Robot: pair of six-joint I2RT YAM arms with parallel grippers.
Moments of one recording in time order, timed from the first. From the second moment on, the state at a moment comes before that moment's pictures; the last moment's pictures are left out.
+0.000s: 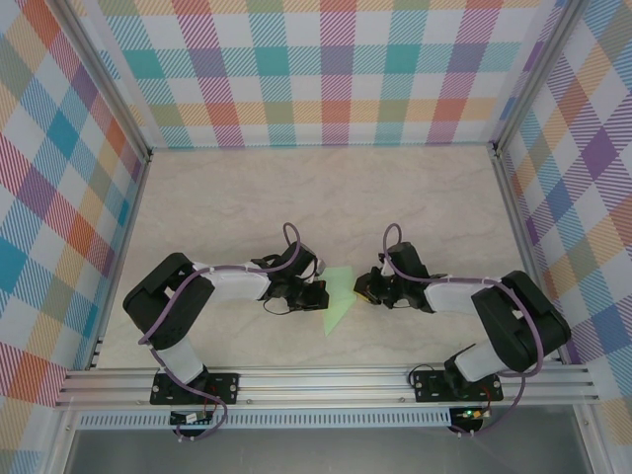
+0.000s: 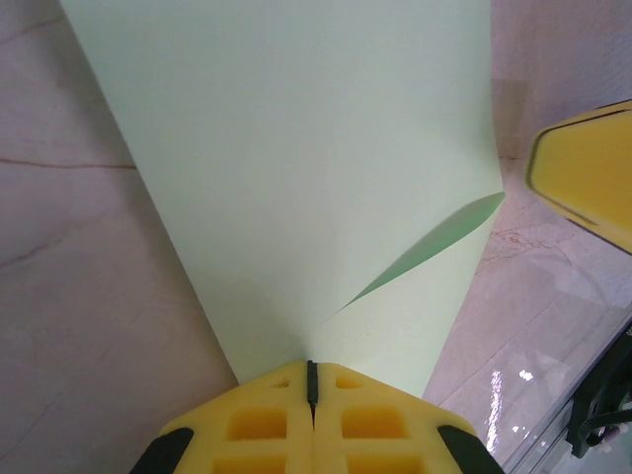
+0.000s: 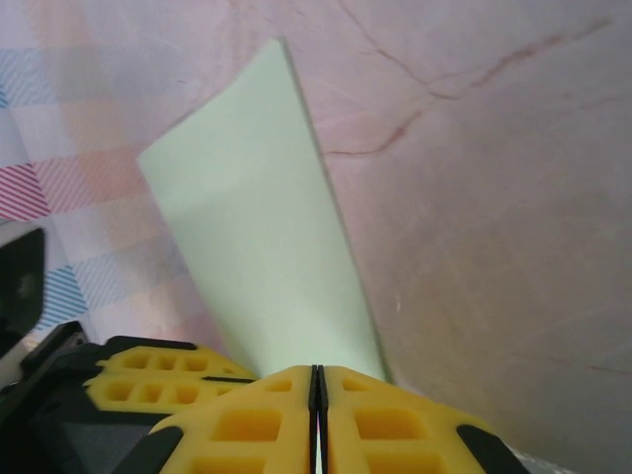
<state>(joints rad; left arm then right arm) -0.77 1.71 0.80 -0.16 0.44 -0.73 0.52 1.49 0.45 0.18 -0.54 1.04</state>
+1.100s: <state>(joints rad) -0.77 1.46 0.80 -0.30 0.32 -0.71 0.52 1.44 0.49 0.01 -0.63 0.96</state>
